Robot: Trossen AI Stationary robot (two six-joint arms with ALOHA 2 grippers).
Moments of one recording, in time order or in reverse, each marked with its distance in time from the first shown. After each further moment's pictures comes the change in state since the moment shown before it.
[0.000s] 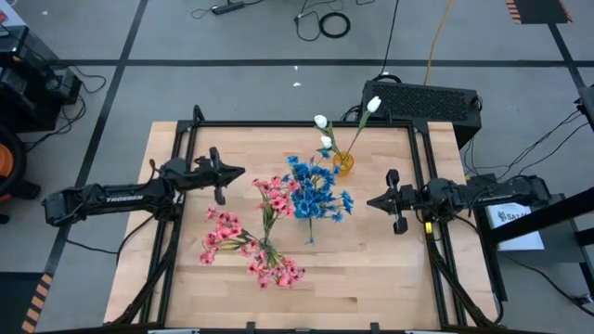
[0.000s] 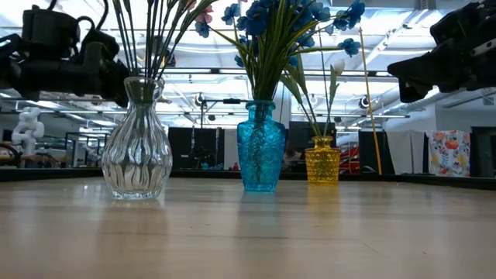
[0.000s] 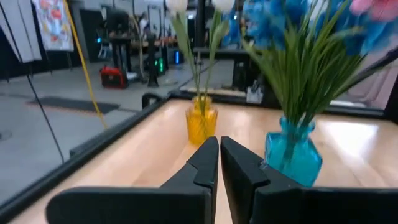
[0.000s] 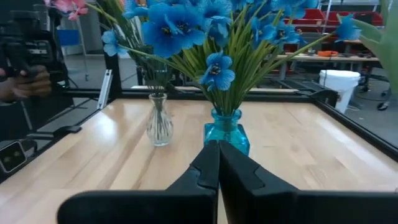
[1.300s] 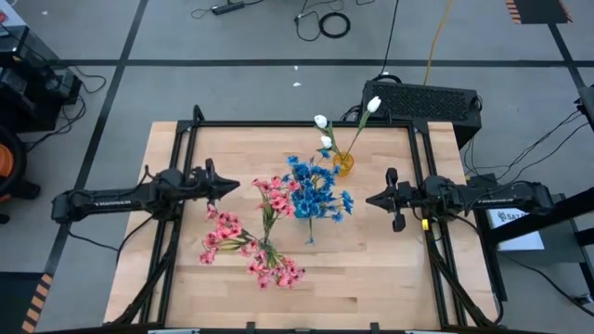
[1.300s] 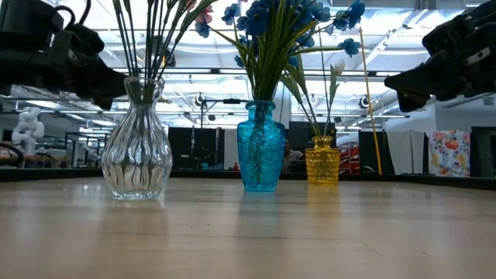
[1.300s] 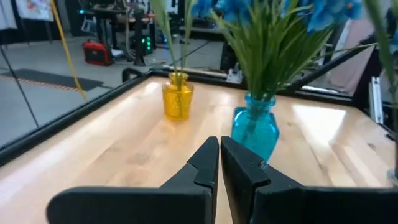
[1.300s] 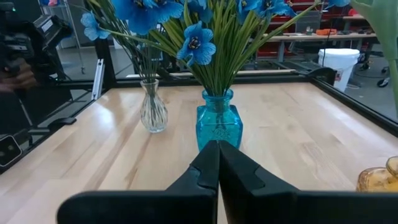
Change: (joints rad) left arm -0.233 -0.409 -0.001 -0.490 -0.187 -0.076; right arm -0.108 0.000 0.001 -0.064 -0.093 0.047
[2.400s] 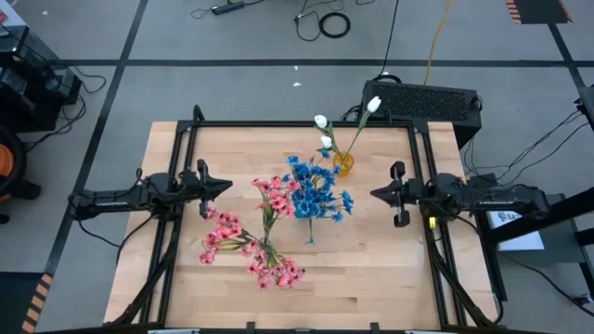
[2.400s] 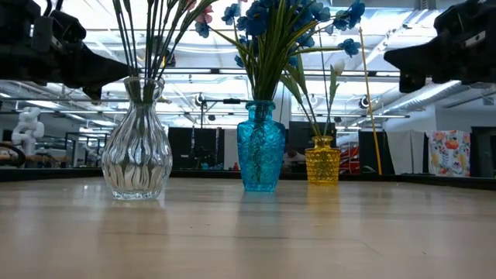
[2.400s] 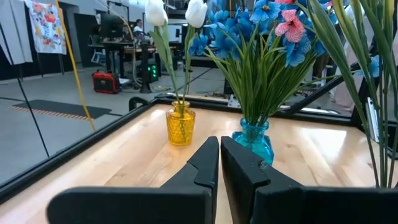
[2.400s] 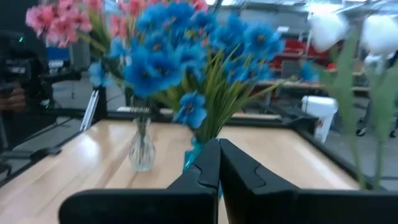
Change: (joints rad) left arm -0.141 -0.300 0.000 -0.202 -0.159 0.041; right arm -0.012 -0.073 0.001 0.094 0.015 -0.095
